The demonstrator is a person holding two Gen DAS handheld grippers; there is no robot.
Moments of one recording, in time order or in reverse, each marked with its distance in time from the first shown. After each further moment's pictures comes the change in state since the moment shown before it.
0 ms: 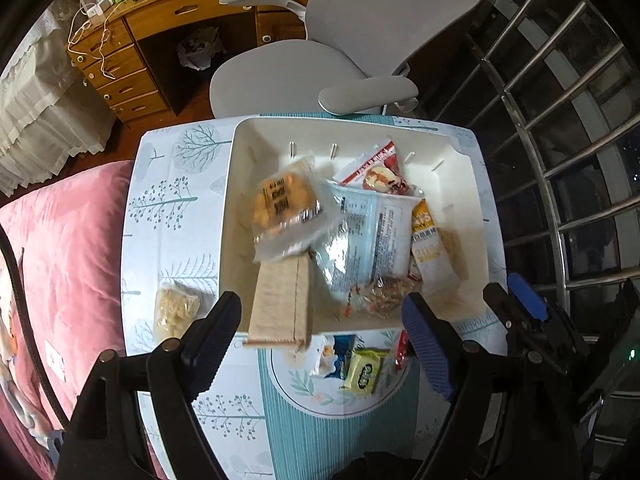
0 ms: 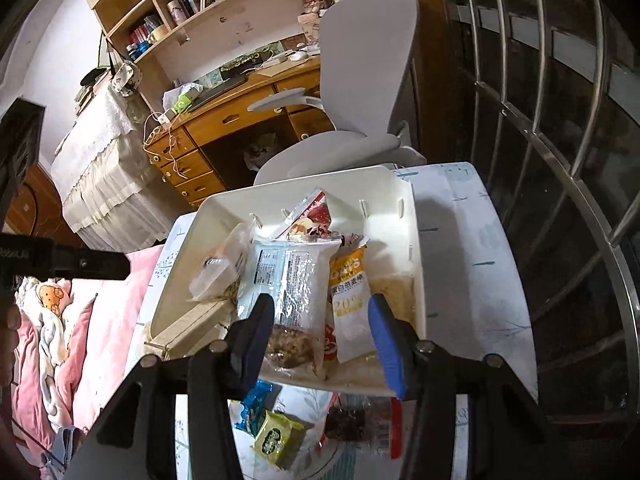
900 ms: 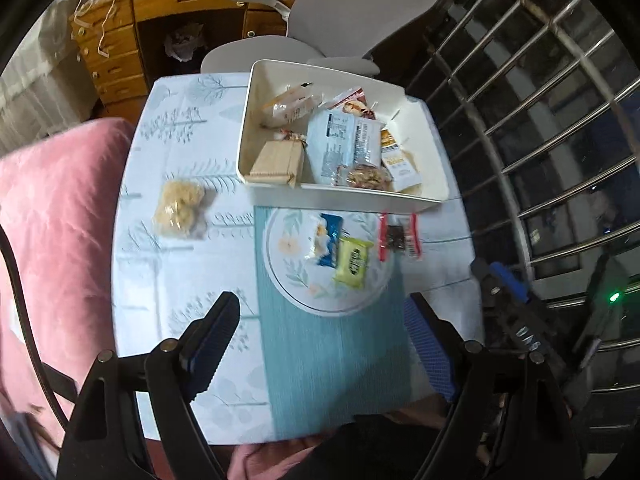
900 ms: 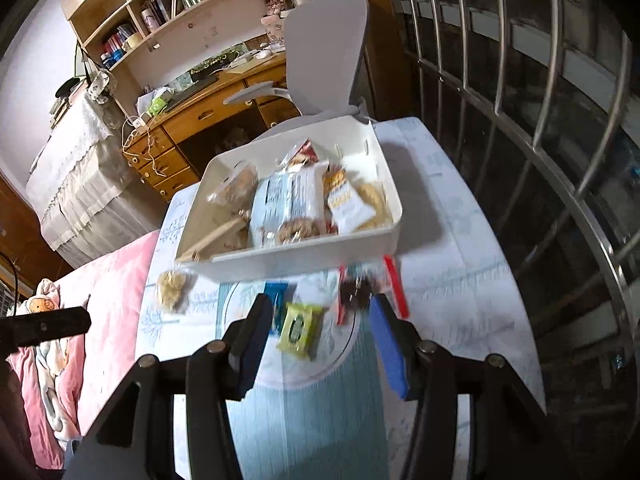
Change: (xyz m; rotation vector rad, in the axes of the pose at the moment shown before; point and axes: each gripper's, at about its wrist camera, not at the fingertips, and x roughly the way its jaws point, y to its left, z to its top) left arm -0.061 0.056 -0.177 -0.006 -0.070 -0.196; right arm -0.097 0.046 -0.116 0.111 0.004 -0.123
